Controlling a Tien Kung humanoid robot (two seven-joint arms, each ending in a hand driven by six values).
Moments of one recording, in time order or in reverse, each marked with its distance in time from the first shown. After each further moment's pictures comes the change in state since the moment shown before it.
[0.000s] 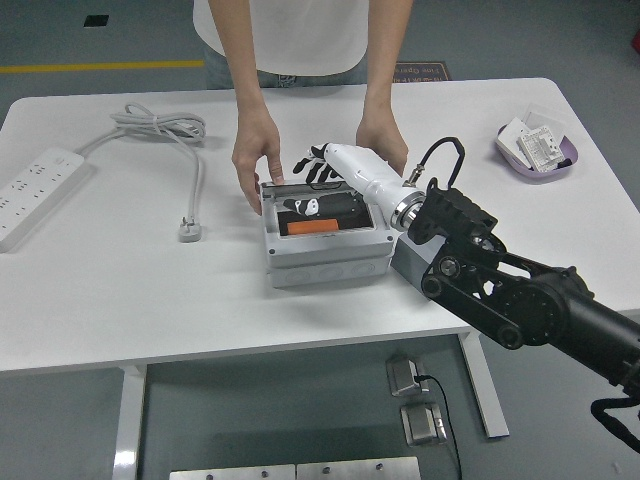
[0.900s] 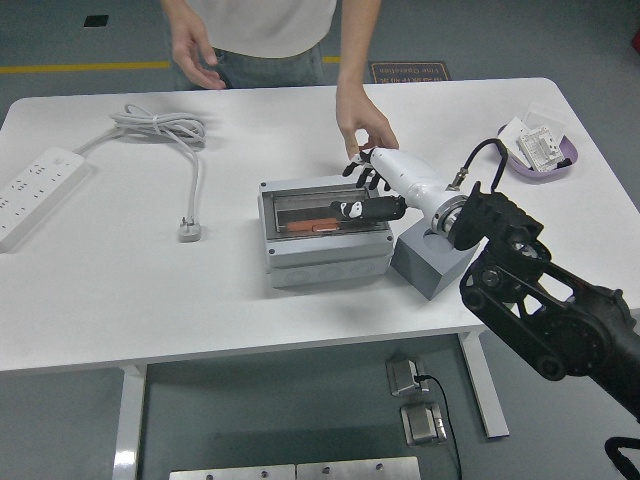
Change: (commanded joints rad) left arm 0.024 -0.008 0.001 0.000 -0.006 0.001 0.016; right arm -0.241 -0.040 0.376 0.291 -0.301 0.308 -0.260
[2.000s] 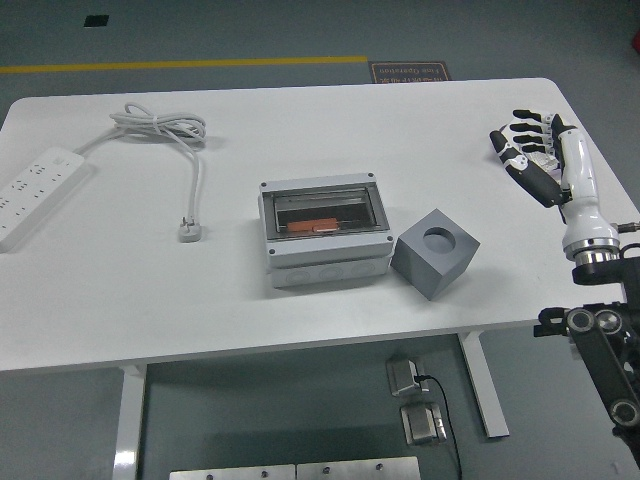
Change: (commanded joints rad) left arm 0.023 0.017 0.004 0.000 -0.039 -0.003 -0.024; right arm -0.389 0.109 0.486 0.014 0.390 -0.450 0.535
